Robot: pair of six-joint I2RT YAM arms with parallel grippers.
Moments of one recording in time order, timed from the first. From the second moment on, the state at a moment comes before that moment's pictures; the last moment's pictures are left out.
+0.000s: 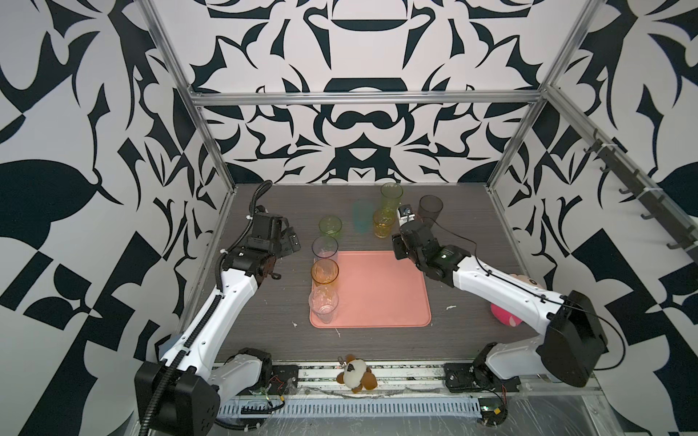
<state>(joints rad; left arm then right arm) -0.27 1.12 0.99 -0.64 -0.26 -0.46 0.69 1.40 1.07 -0.31 0.43 0.23</state>
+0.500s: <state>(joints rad) -0.27 1.11 0.99 -0.64 -0.17 -0.48 0.64 1.72 1.56 -0.40 0.49 0.14</state>
